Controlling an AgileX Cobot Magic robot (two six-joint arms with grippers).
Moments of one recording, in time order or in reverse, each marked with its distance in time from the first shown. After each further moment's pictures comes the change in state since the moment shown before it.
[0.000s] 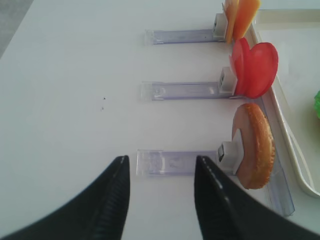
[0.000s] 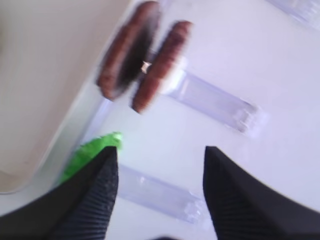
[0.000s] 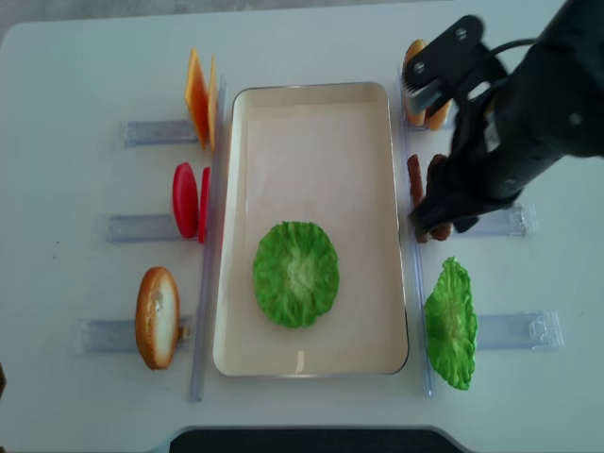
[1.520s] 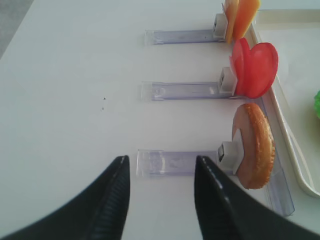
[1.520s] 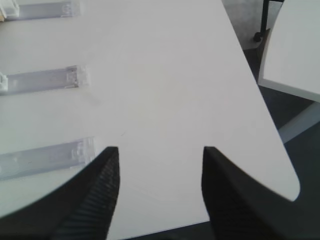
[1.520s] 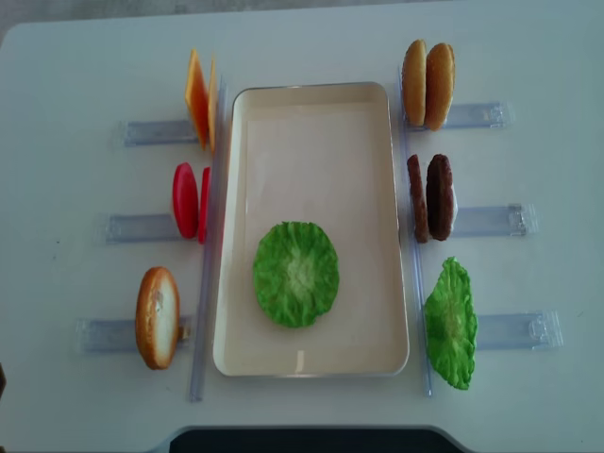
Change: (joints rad) left arm 0.000 0.000 0.000 0.000 0.000 0.000; right arm -0.663 -1.149 0.435 0.033 0.153 -0.111
